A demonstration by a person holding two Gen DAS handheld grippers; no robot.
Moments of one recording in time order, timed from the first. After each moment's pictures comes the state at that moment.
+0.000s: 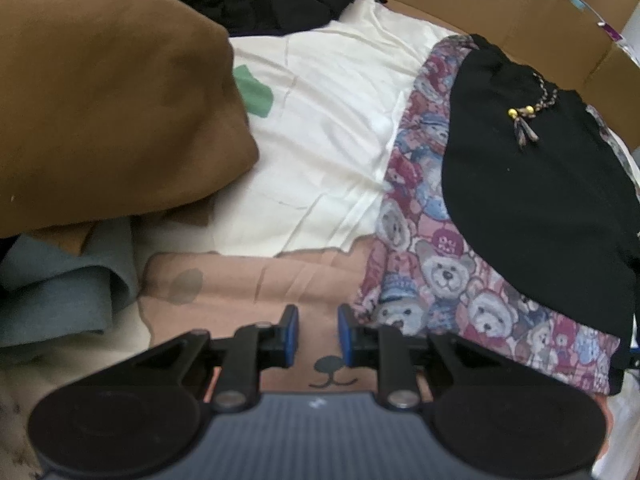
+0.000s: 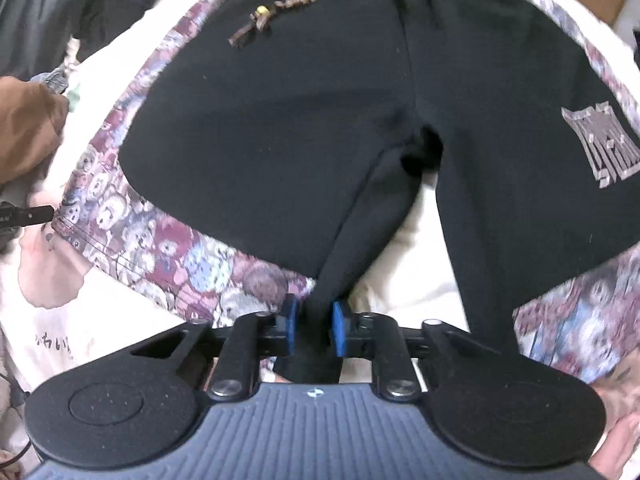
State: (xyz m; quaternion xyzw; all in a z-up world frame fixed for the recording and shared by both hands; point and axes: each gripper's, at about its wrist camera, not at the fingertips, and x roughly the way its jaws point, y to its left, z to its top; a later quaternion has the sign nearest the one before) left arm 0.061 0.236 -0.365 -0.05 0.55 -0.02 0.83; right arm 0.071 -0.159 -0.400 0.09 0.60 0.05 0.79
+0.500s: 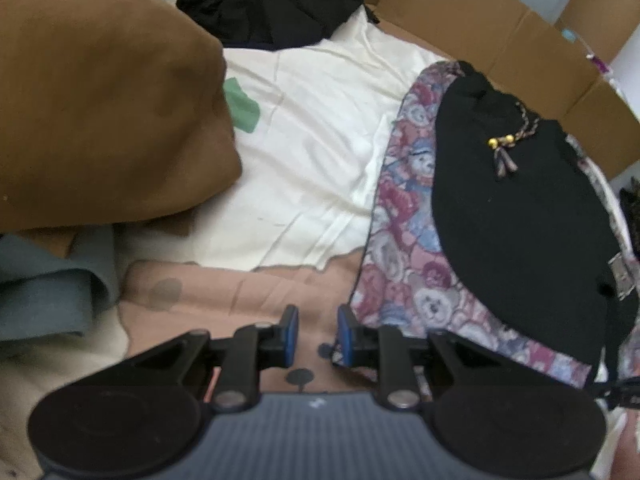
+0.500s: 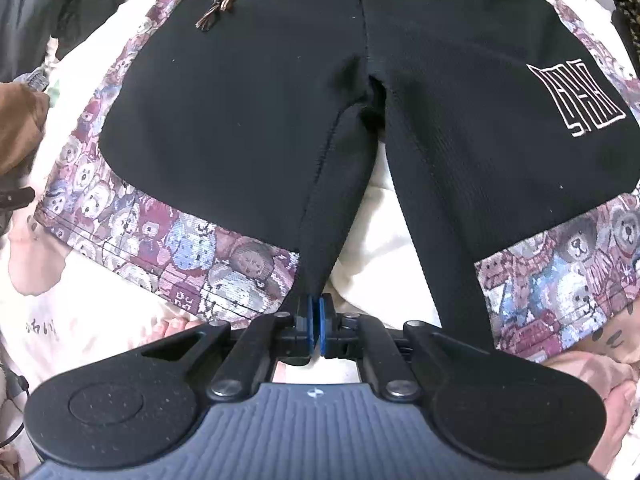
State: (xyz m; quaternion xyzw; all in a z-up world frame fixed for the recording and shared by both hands) left arm 0.064 0.241 -0.360 -0.10 0.53 -0.05 0.84; right arm 0.058 -0.172 -0.402 0.09 0.62 0.03 0.78
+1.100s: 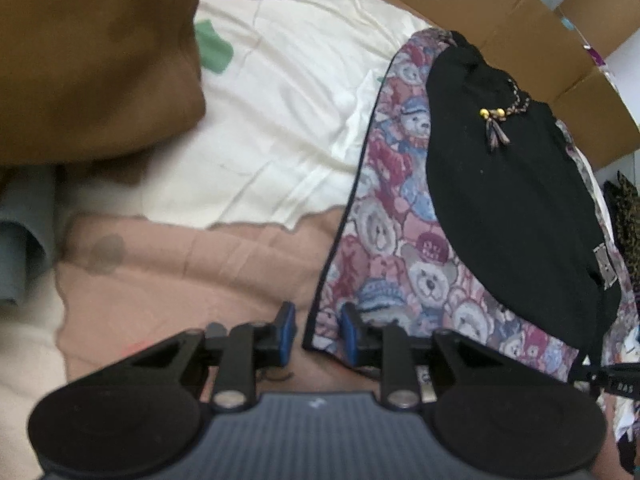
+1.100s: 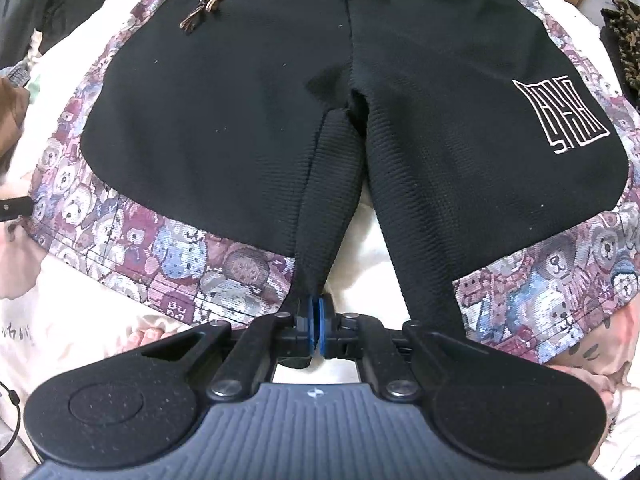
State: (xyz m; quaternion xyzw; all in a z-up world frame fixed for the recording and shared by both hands) left arm 0.073 0.237 -0.399 -0.14 0.56 -0.08 0.81; right arm 0.071 -0.165 -0.403 0.06 0.62 0.01 0.78
